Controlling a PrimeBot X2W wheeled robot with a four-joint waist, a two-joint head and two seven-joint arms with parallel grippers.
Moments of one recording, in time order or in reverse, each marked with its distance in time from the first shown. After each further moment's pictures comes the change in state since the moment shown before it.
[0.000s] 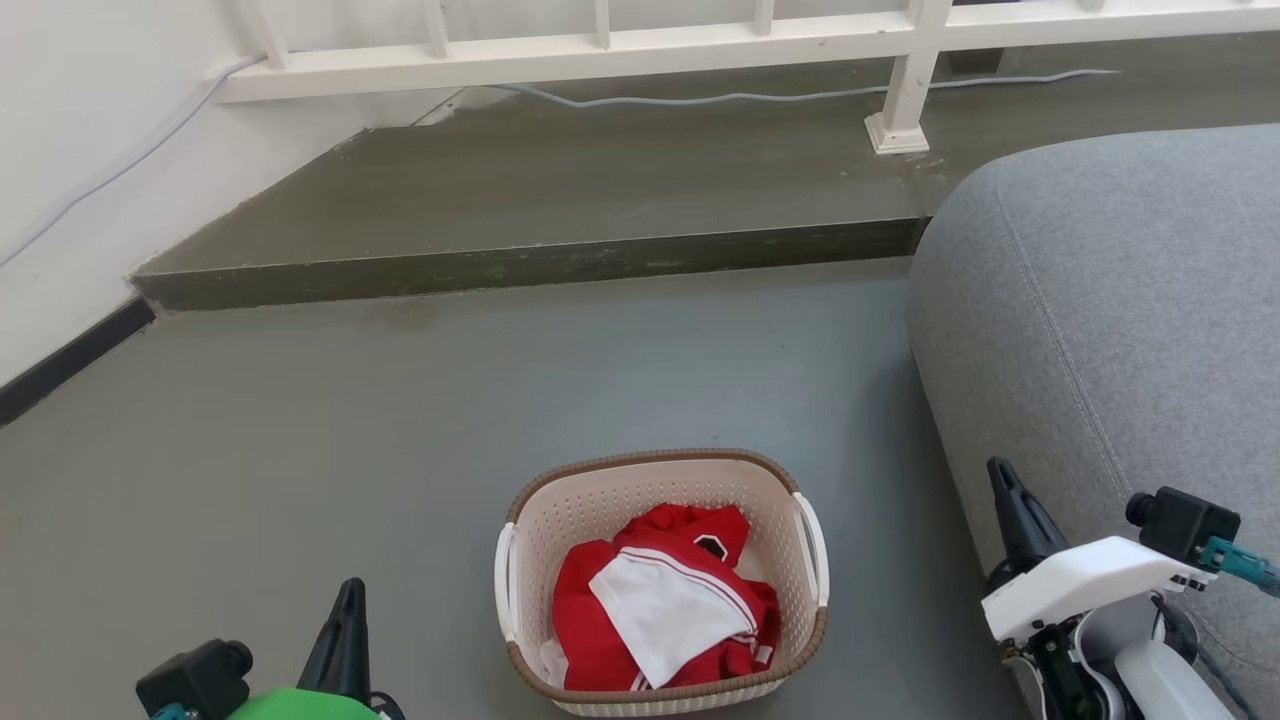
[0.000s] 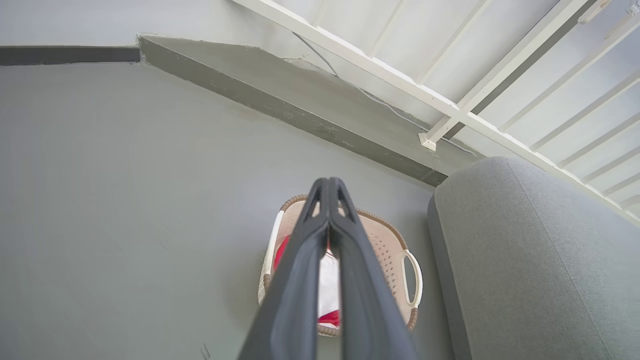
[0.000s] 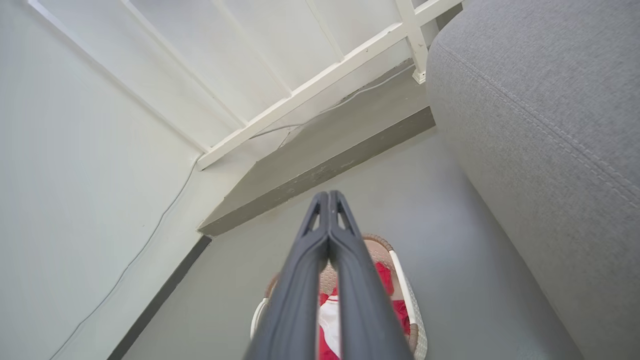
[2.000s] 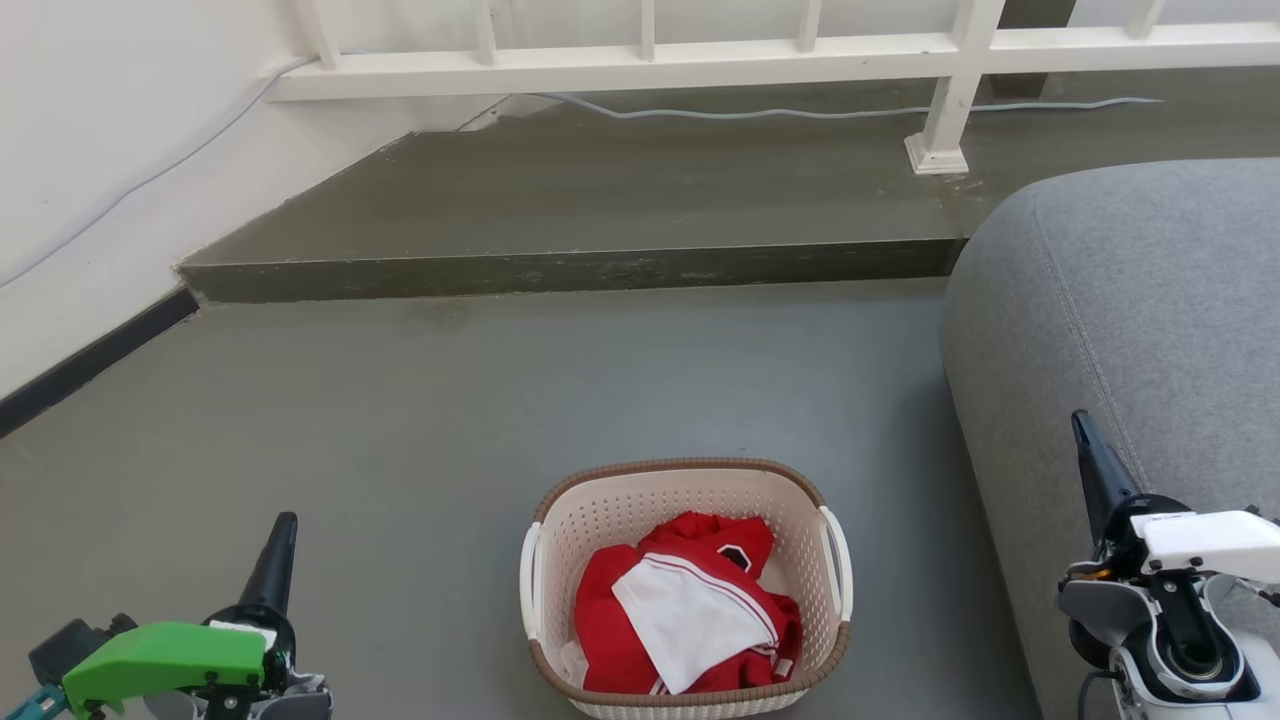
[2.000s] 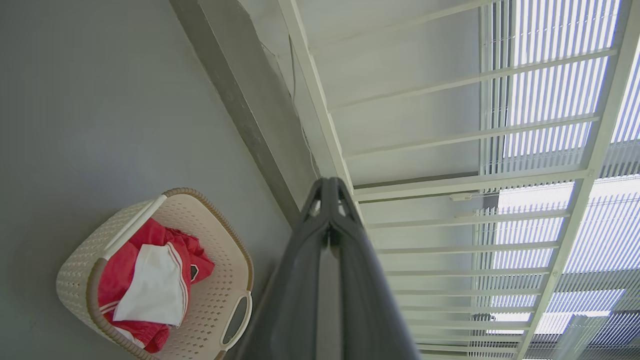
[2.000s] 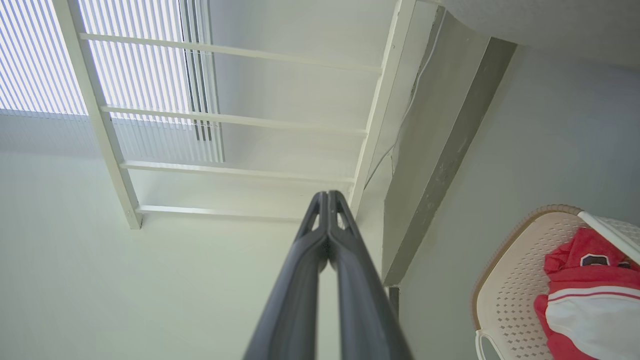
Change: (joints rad) left arm -0.185 0.031 0.127 0.216 -0.836 -0.161 0.070; right arm -0.046 0.086 -0.286 0.031 0.717 0.144 0.162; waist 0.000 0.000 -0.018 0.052
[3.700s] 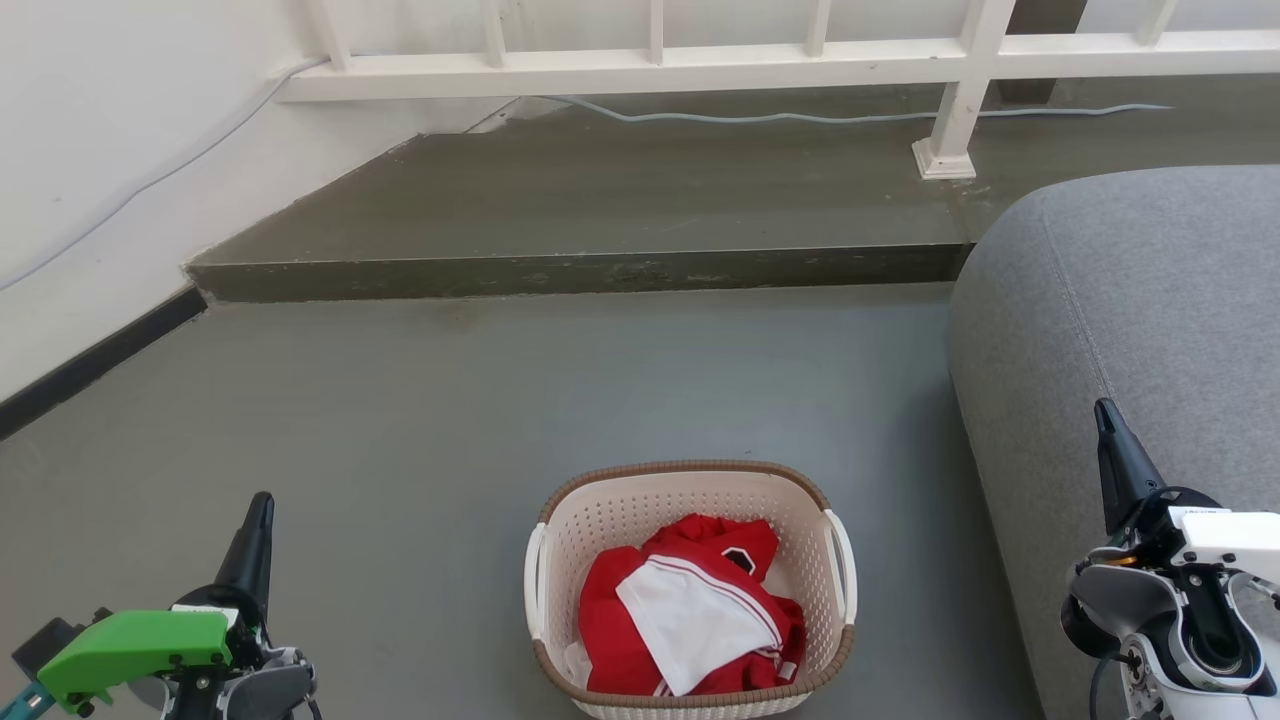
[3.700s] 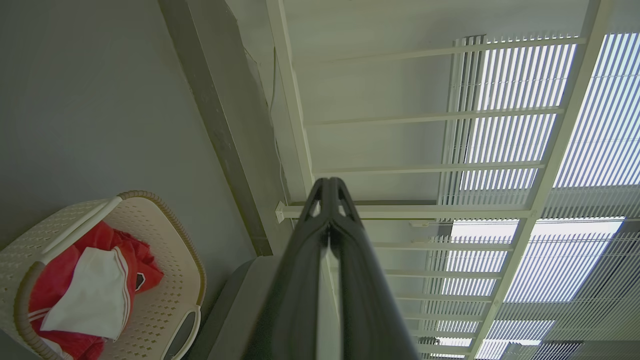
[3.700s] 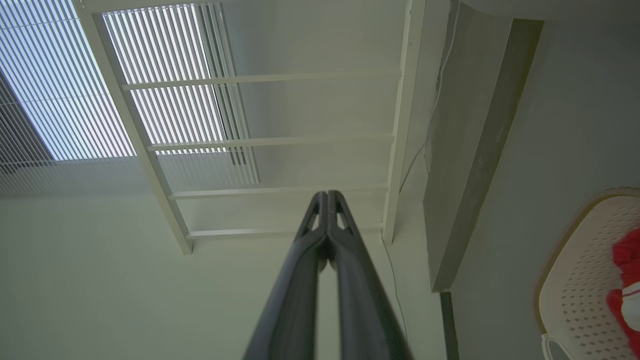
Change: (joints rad) left arm -0.054 0.002 0.030 0.072 -0.165 -0.049 0.010; right arm -0.020 0.017 -0.062 0.022 0.147 0.034 0.035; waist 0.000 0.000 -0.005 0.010
